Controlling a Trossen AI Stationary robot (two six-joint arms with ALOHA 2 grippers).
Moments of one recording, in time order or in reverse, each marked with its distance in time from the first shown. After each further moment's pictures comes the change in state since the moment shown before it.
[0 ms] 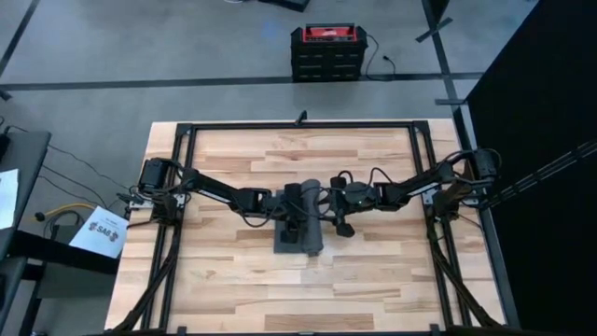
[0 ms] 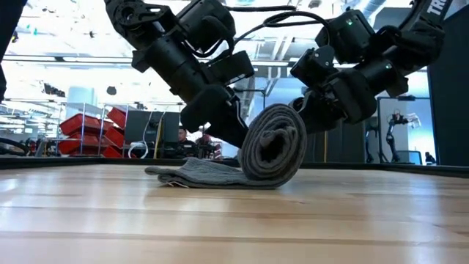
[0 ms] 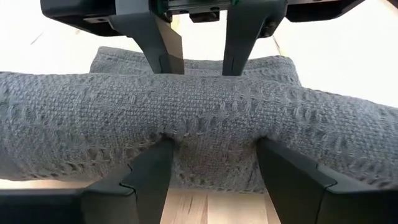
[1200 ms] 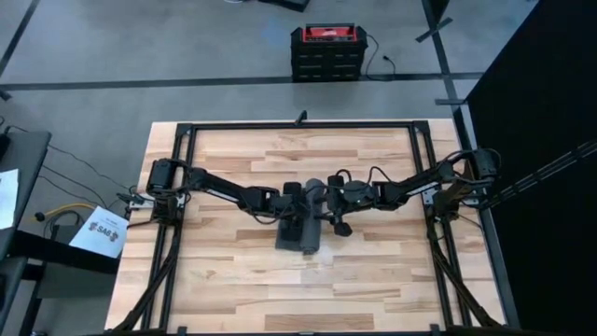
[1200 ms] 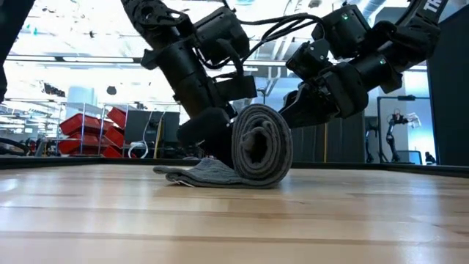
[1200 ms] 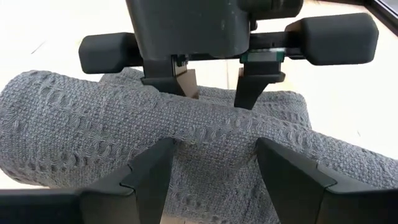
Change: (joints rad) left arm 0.016 0.070 0.119 -0.277 -0.047 -0.010; right arm 0.000 0.000 0.036 -0.006 0.000 -0.031
